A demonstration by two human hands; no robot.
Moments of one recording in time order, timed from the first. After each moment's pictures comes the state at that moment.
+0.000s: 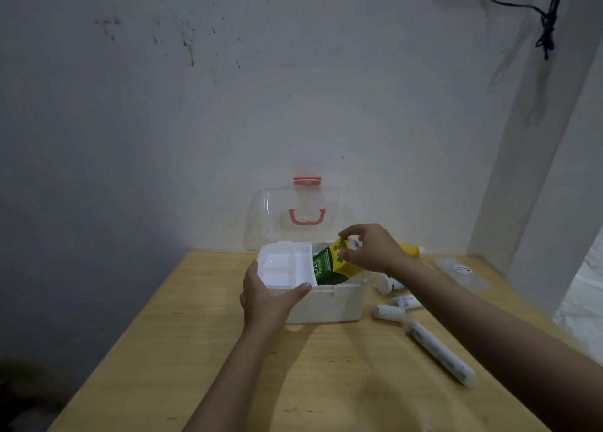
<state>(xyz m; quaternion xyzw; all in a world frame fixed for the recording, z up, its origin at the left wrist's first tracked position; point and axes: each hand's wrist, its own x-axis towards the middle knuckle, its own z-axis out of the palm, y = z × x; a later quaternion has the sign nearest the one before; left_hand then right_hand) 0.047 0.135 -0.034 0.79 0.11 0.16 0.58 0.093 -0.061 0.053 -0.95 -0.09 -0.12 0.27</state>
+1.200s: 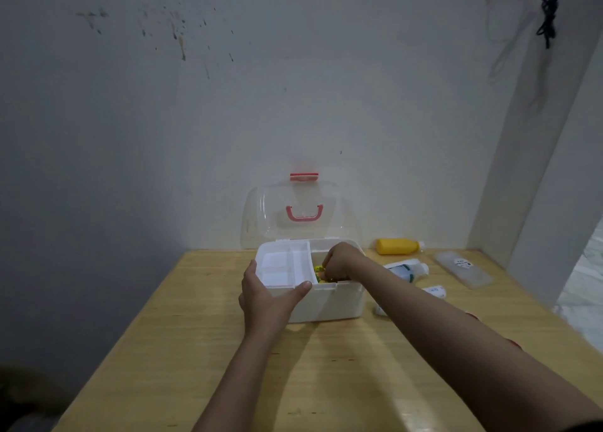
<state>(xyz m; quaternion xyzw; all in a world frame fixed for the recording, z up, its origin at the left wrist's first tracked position) 0.045 0.134 -0.037 0.79 0.10 0.17 0.58 0.133 -0.011 0.012 -0.97 0.04 0.09 0.21</state>
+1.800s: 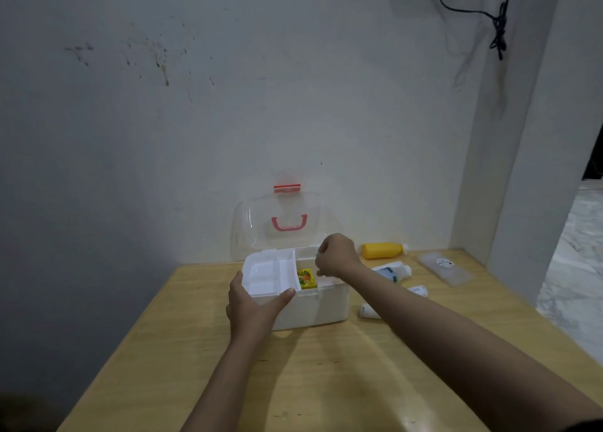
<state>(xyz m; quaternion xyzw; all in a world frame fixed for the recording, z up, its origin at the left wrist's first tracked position) 0.044 0.135 -0.033 0.79 0.11 0.17 0.57 0.117 -0.029 0.026 -0.92 0.03 -0.09 0.38</state>
